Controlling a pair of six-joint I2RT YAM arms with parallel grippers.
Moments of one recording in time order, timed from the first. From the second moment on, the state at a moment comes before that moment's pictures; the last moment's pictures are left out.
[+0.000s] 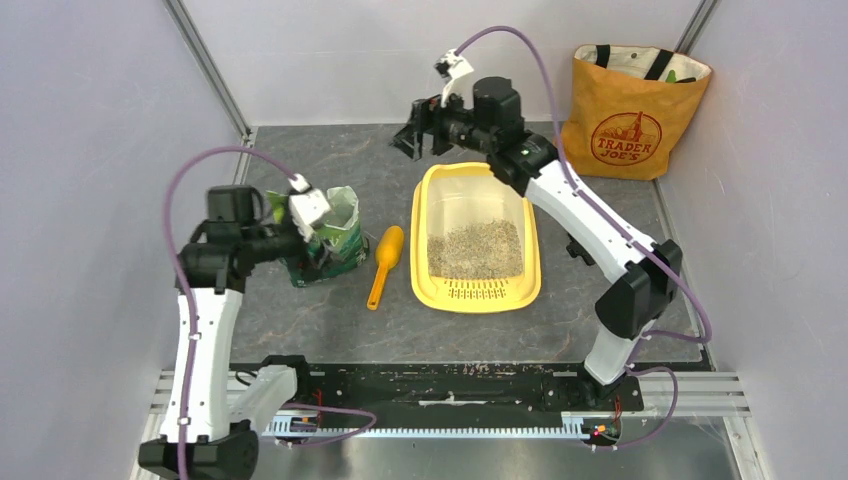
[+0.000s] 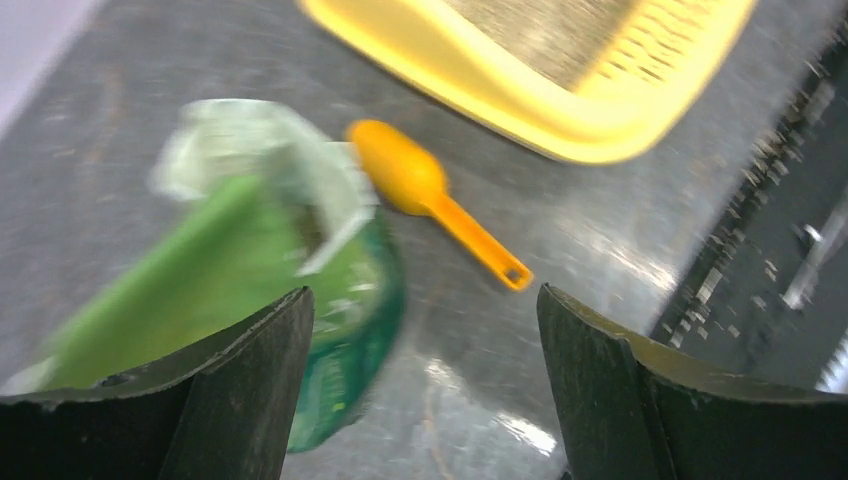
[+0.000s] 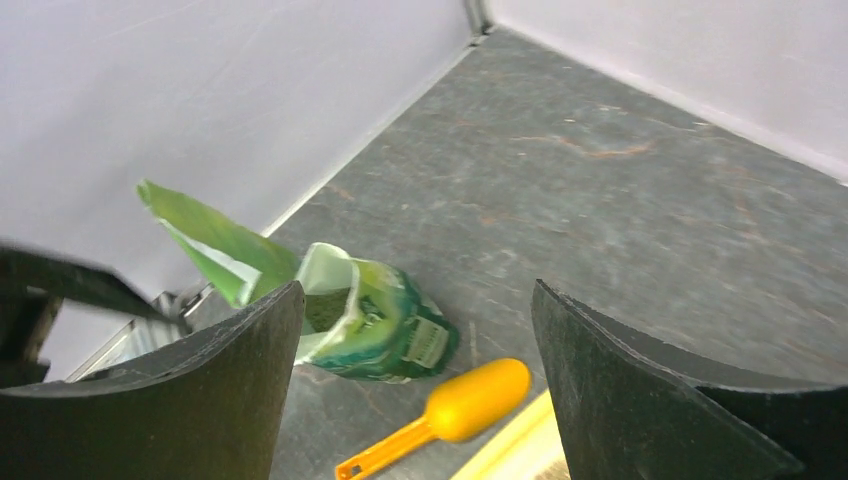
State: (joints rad) left arm 0.09 0.94 1.25 -1.06 0.78 0.76; right arm 0.64 1.79 1.85 -0.22 -0.34 0.29
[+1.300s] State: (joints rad) left arm -0.70 1.40 0.71 -0.52 -0.08 0.29; right arm 0.53 1.63 1.60 -0.25 -0.26 0.27
